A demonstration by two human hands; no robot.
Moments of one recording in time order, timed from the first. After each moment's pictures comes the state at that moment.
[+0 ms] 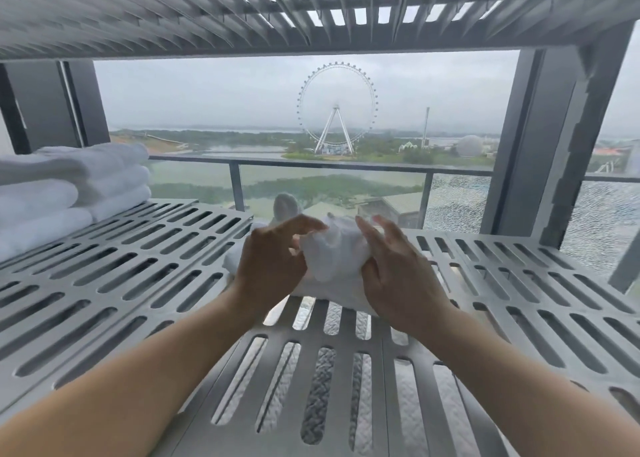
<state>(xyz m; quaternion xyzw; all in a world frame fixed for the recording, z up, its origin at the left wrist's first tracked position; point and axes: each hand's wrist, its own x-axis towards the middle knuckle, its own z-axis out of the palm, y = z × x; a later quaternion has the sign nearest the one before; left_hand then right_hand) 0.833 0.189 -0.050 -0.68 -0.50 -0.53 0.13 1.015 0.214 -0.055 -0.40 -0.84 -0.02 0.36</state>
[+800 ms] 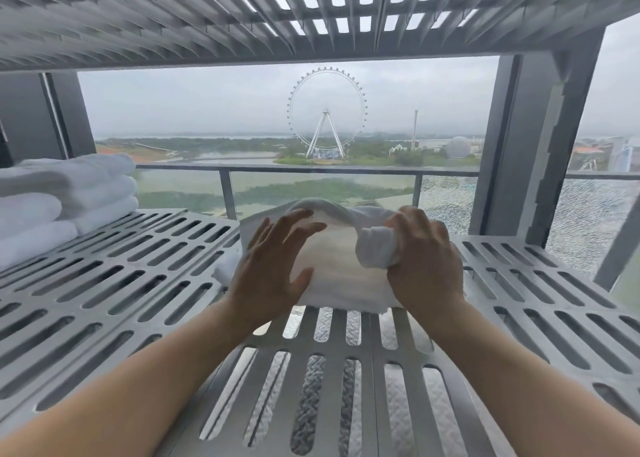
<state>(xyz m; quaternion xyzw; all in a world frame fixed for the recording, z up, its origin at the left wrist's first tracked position) 0.829 0.200 -0.059 -0.76 -0.47 -0.39 0.23 1.039 0.228 -0.042 -0.54 -0.74 -0.14 0.38</state>
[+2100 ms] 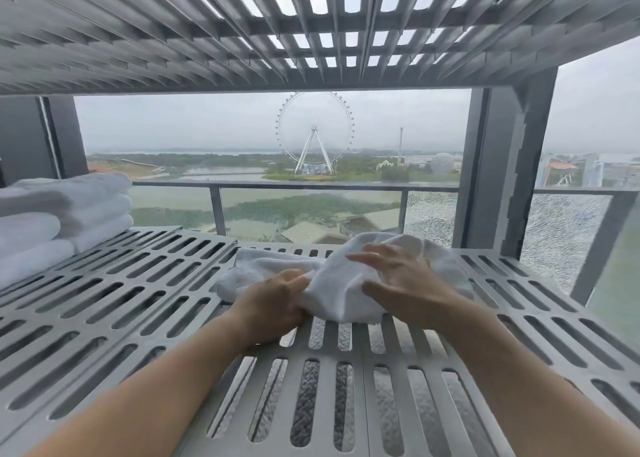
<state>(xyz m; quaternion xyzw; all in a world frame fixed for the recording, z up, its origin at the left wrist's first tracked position) 0.819 0.215 -0.077 -0.83 -0.52 -0.19 0.07 1.058 0.215 -0.032 -0.43 -0.86 0.07 0.24</state>
